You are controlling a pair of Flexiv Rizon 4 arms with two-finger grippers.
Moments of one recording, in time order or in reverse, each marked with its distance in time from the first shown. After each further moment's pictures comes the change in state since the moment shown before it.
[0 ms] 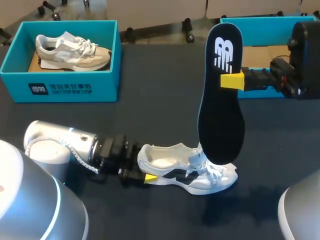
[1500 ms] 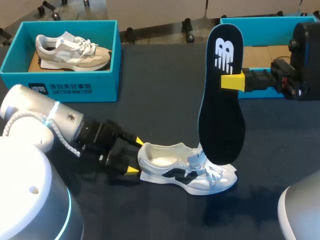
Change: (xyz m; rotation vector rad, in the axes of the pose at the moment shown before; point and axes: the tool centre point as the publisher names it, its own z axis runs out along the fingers) left arm 0.003 -0.018 -0.062 -0.341 0.005 0.025; right arm 0.002 -0.001 -0.001 -0.001 -0.003 0.001
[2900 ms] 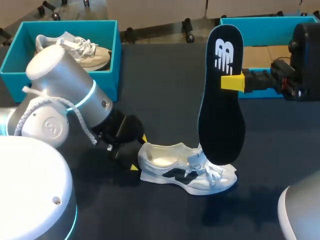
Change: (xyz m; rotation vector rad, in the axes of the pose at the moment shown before) left arm -0.006 -0.009 -0.009 -0.546 0.000 0.163; right arm 0.000 -0.001 0.000 -0.002 -0.001 -0.001
